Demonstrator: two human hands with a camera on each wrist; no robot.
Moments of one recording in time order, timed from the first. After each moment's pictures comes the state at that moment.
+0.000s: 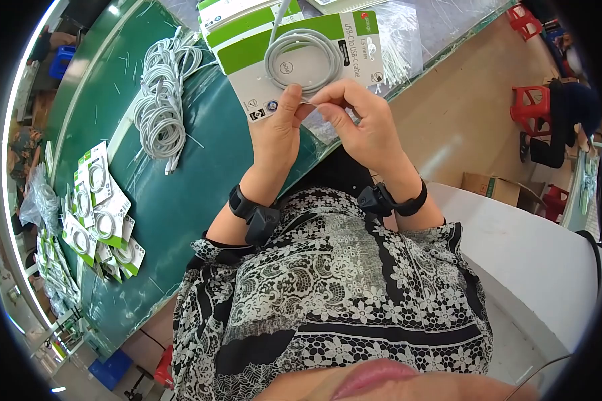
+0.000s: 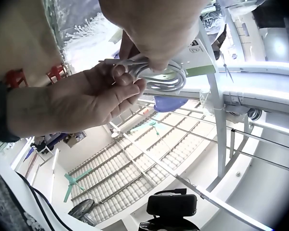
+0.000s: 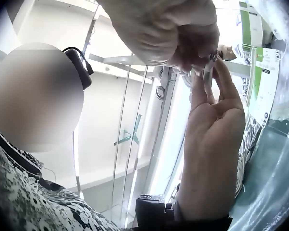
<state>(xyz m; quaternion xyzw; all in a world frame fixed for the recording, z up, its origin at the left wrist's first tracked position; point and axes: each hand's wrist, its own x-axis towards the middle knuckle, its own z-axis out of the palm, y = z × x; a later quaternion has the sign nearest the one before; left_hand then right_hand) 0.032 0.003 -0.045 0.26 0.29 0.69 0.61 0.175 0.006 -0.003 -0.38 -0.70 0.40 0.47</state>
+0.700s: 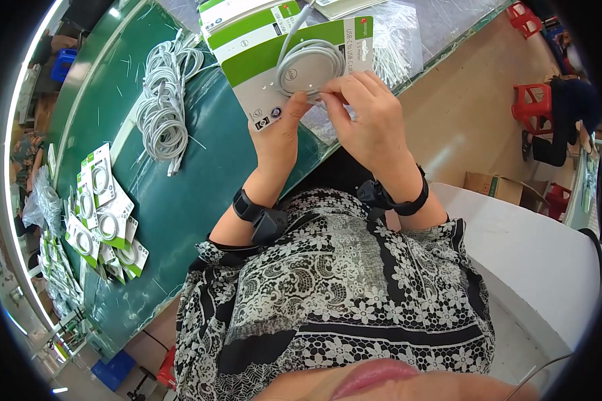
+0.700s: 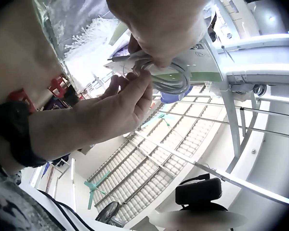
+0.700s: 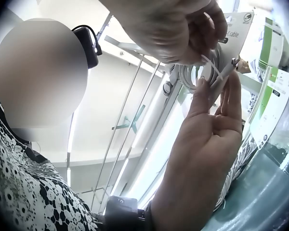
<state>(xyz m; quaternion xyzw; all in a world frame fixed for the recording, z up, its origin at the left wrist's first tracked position) 0.036 -0.001 -0.043 0.33 0.36 0.70 0.52 0.173 0.015 0.001 -0.43 -0.78 0.08 0.45</state>
